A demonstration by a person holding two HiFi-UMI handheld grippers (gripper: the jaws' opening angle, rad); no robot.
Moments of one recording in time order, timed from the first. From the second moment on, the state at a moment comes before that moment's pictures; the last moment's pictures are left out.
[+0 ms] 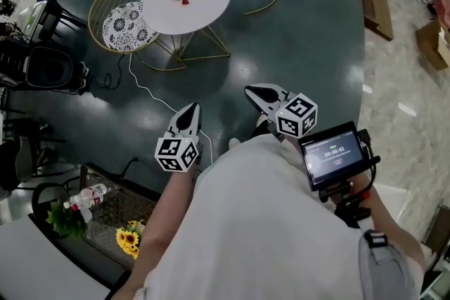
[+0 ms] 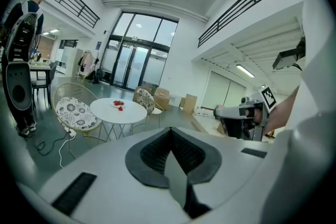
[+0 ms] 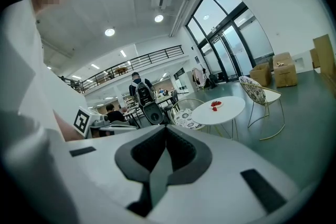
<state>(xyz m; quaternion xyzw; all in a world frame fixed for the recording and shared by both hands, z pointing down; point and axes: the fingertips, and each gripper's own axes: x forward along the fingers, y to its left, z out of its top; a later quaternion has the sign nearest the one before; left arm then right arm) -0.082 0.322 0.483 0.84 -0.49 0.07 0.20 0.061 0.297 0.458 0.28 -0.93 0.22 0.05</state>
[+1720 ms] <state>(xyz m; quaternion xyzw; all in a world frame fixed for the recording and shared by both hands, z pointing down) -0.036 0.266 0.480 0.84 -0.49 0.09 0.20 0.104 0.239 0.463 0.29 -0.93 0.23 0.04</state>
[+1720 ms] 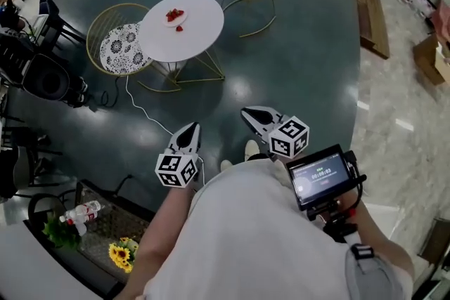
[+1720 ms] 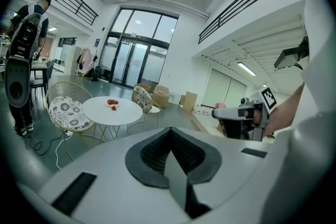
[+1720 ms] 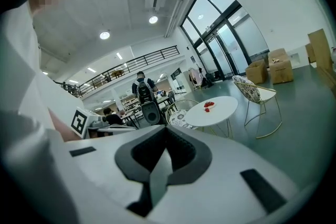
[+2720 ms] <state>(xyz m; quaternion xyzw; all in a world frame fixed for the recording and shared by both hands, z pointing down) 0.002 0.202 0.483 0.82 -0.53 0.10 0.21 0.127 0.159 0.471 0.23 -0.94 0.25 0.05</state>
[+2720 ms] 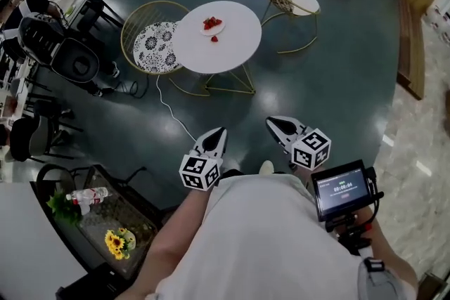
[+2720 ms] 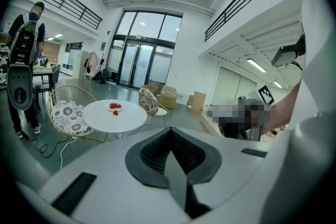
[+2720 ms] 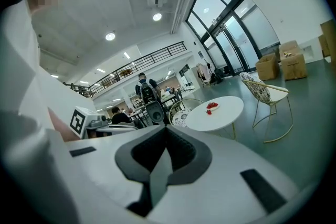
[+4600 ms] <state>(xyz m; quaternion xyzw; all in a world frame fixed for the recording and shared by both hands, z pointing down) -0.120 0.042 0.499 0.81 -0.53 0.09 0.22 0.015 -0.004 0.481 0.23 -0.94 0.25 0.08</state>
